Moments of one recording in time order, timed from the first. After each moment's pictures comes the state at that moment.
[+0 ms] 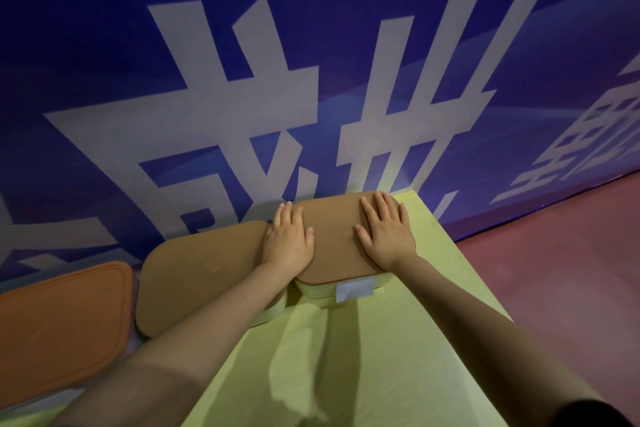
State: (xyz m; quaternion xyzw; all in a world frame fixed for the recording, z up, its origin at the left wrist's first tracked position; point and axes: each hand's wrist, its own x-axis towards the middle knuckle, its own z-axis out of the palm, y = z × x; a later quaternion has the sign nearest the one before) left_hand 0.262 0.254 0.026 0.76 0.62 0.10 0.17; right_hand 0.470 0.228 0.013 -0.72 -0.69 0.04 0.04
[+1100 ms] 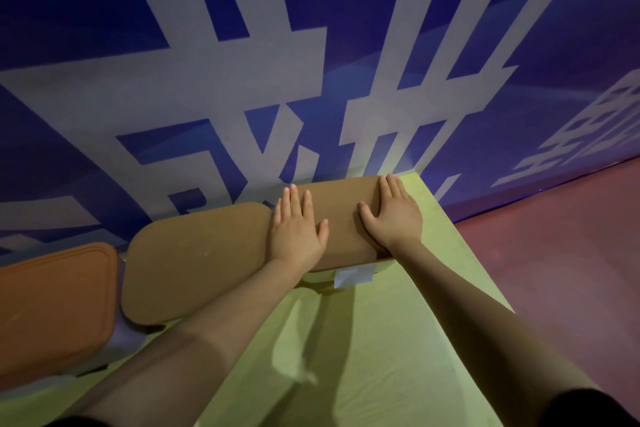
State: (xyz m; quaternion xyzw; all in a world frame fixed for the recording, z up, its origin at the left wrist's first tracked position) left_hand 0.278 0.247 -0.001 0.79 0.61 0.04 0.05; right_hand 0.468 0.241 0.003 -0.78 -0.60 0.05 0.13
